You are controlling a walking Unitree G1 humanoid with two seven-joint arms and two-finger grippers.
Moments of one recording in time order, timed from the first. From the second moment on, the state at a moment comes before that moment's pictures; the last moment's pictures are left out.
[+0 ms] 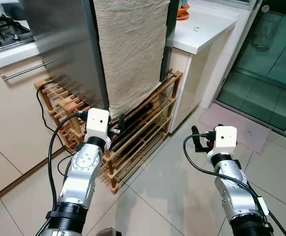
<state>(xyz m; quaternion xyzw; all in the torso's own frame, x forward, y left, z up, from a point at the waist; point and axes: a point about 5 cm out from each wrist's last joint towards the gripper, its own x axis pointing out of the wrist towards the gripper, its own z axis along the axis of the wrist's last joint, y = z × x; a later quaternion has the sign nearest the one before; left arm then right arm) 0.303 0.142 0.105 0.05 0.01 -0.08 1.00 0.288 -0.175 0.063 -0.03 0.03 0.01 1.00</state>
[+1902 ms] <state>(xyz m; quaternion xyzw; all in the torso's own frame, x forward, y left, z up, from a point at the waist) 0.323 0.174 0.144 0.08 -0.06 0.03 0.99 0.287 -0.173 0.061 -0.04 0.03 0.02 1.00</state>
